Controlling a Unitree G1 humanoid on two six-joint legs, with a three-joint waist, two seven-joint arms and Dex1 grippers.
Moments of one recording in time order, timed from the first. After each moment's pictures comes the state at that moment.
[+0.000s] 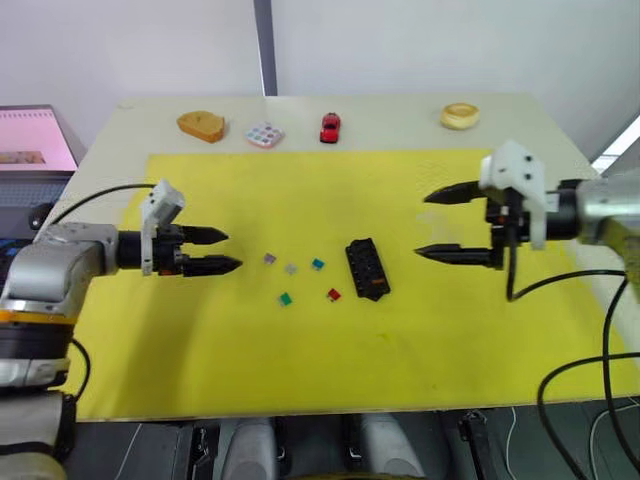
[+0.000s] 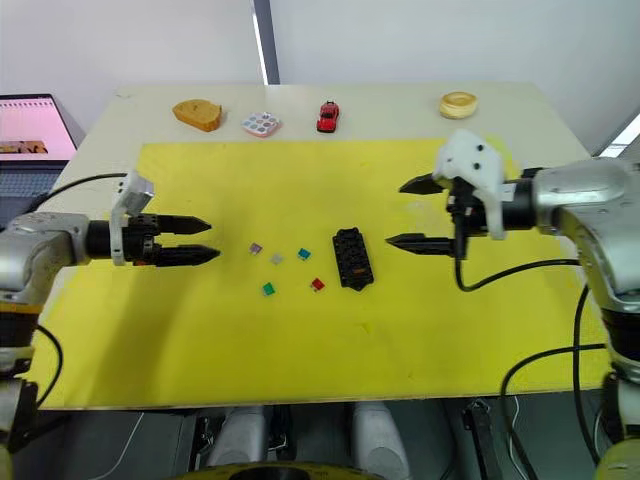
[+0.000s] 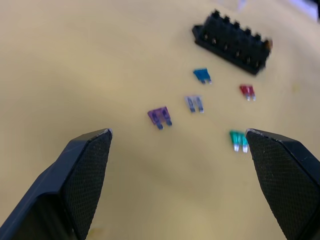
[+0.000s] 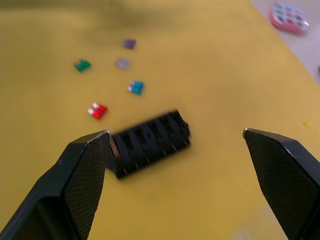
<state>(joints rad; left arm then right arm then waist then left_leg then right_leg) -0.57 0.81 0.02 0.18 -0.50 0.80 -1.27 -0.65 -0.99 0.02 -0.35 0.50 0.79 1.14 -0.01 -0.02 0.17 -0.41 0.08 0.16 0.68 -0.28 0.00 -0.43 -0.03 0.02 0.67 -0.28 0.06</state>
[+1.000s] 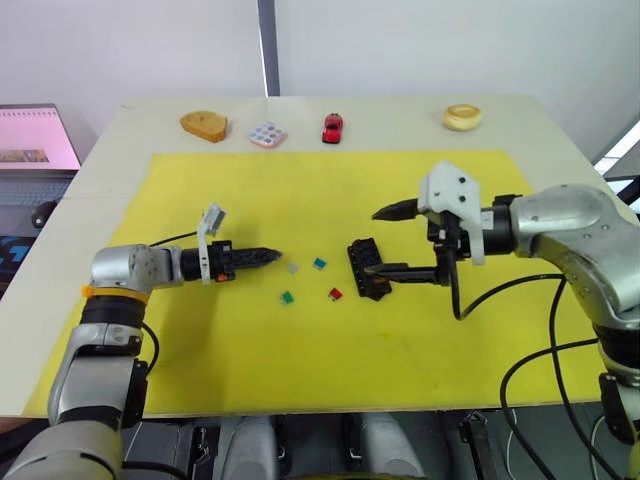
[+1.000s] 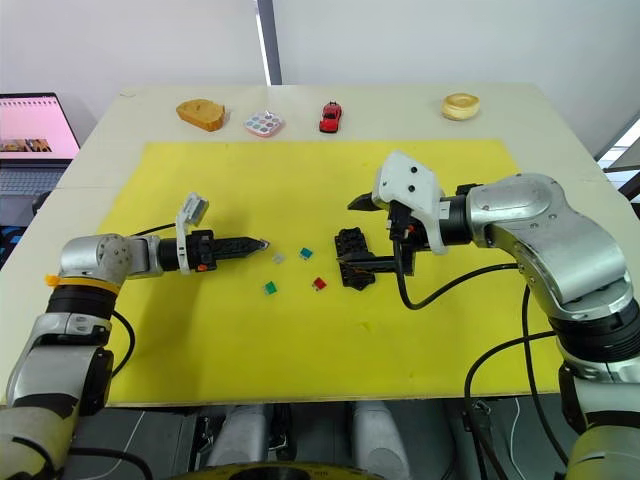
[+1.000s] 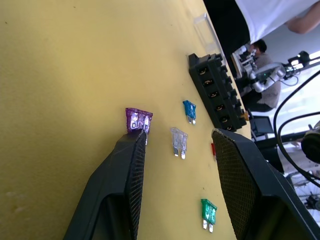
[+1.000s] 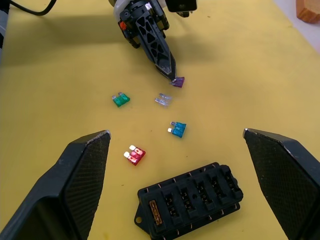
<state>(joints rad) -0.72 0.57 0.02 0.55 -0.59 1.08 -1.18 -0.67 -0.89 0.11 -0.45 0.52 0.86 1.04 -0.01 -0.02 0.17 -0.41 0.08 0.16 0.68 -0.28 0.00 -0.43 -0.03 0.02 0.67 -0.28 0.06</state>
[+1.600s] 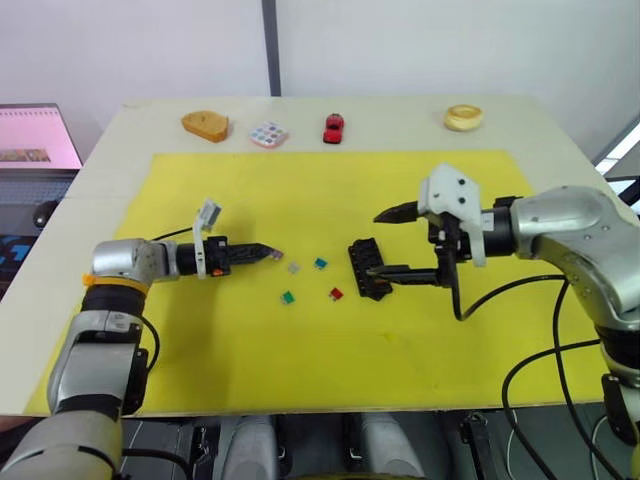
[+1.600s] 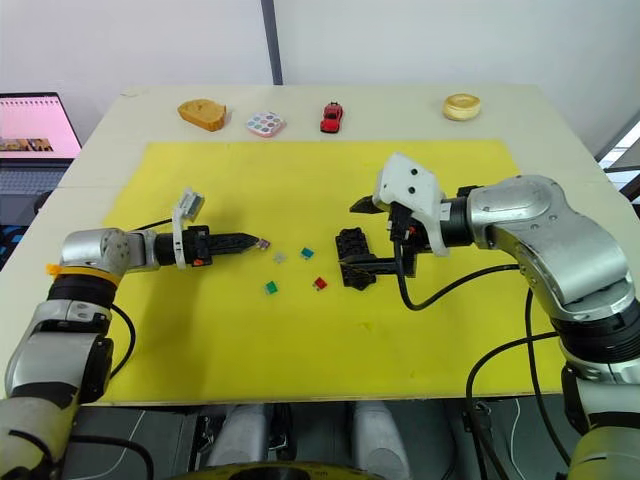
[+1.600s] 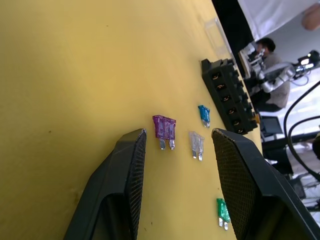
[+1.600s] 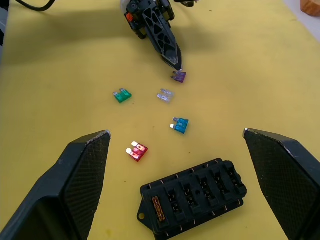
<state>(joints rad) -0.79 0.56 -0.02 0.68 -0.50 0.99 -1.24 -0.67 -0.90 0.11 -0.45 0.52 0.87 1.04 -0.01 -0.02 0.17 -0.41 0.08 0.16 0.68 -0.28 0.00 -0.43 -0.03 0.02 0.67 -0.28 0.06</state>
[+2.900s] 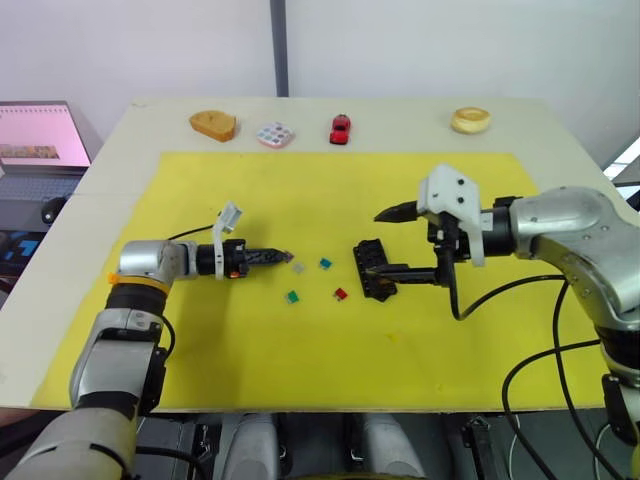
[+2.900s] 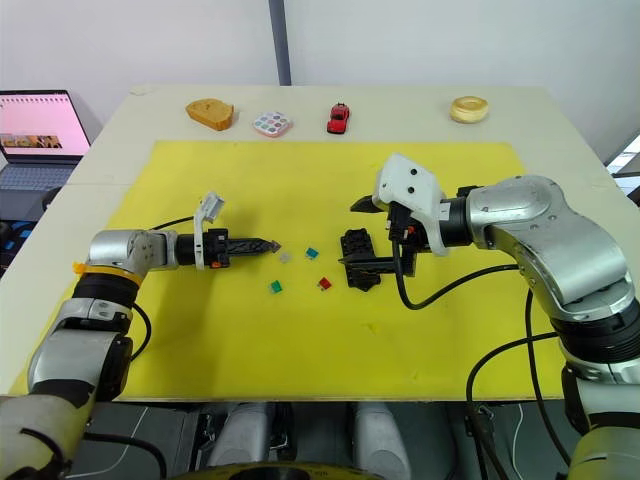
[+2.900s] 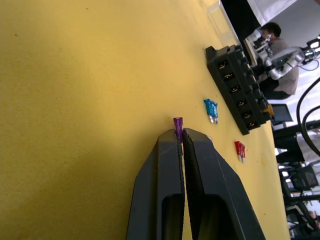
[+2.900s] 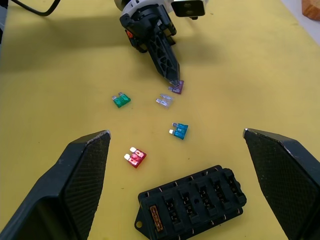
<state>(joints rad) -0.79 0.49 -0.02 0.67 -0.42 0.95 -1.23 -0.67 -0.90 0.11 -0.45 0.52 0.87 1.03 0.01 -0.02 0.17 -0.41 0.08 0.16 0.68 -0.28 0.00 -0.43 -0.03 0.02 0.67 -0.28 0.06</state>
